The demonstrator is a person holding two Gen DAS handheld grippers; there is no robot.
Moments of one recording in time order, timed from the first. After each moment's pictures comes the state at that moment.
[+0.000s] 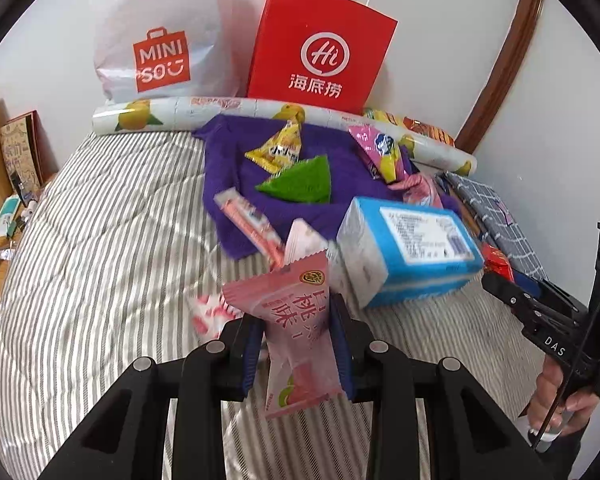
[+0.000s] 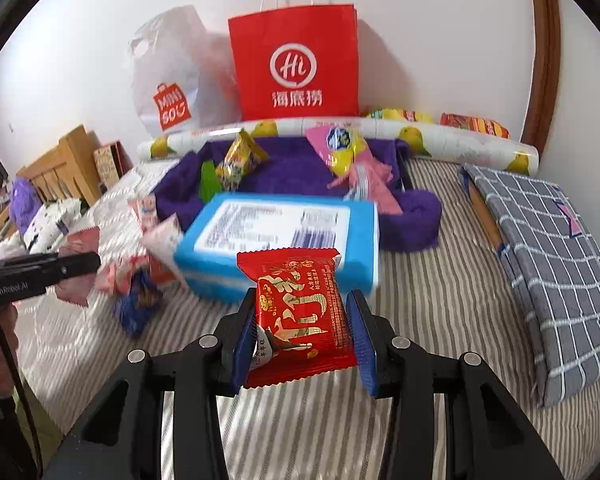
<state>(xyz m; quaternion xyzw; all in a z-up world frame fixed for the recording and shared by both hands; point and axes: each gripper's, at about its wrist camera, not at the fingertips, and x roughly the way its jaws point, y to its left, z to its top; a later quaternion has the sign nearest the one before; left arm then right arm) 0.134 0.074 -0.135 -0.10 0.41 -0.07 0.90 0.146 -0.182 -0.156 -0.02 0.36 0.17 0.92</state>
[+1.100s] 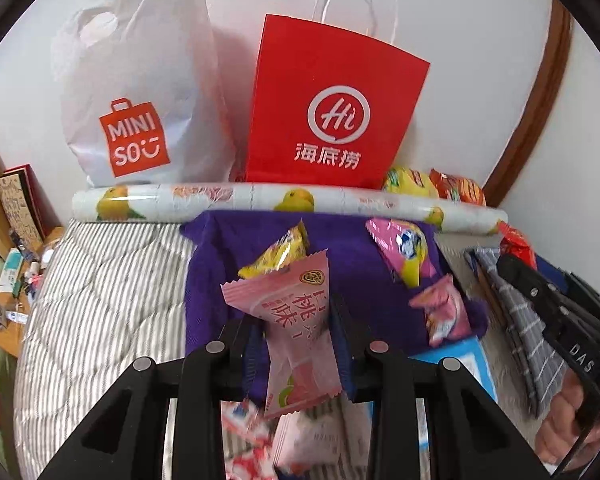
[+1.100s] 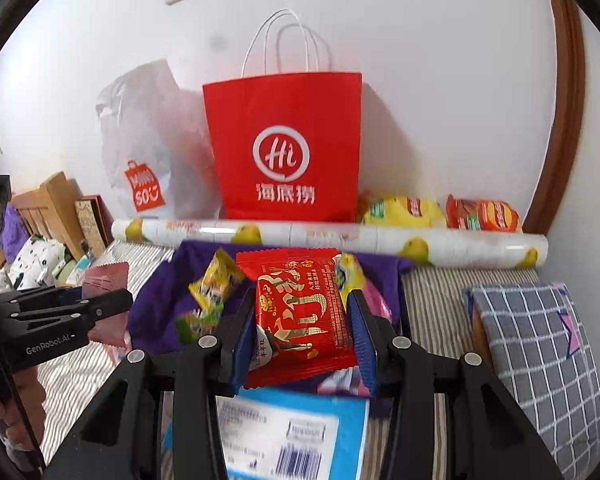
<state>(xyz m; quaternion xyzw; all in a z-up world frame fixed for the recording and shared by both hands) 0.262 0.062 -0.088 -0.09 0.38 -0.03 0.92 0.265 -0.149 -0.075 -0.03 0.31 0.15 0.94</state>
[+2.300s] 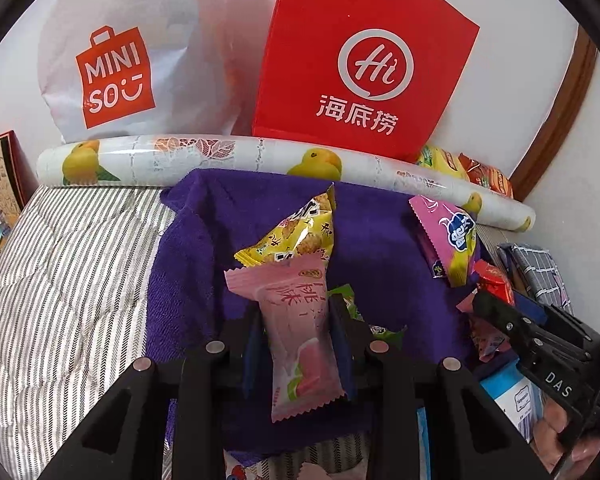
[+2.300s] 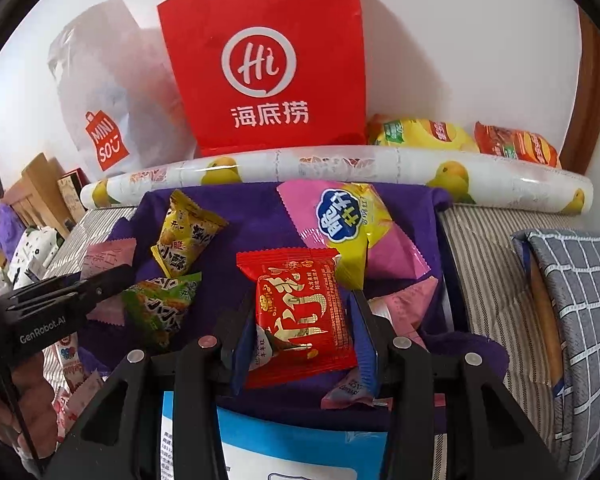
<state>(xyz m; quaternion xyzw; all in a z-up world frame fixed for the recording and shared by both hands) 0.303 0.066 -0.159 -0.11 0.41 -0.02 0.91 0.325 -0.140 -0.163 0.00 0.40 0.16 0.90</state>
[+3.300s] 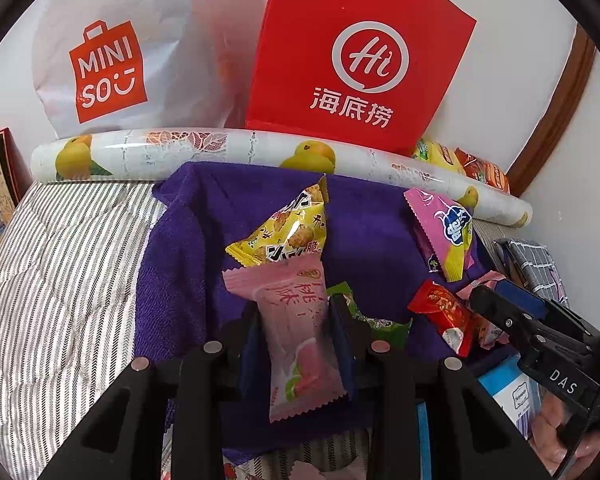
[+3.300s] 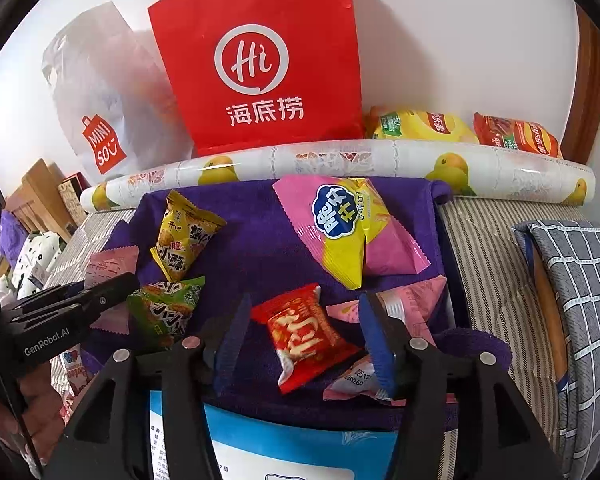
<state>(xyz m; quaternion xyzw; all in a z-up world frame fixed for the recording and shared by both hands) 0.303 0.061 -0.166 -0.11 0.41 -0.03 0.91 0.328 -0.143 -0.163 0.01 0.41 0.16 0.90</state>
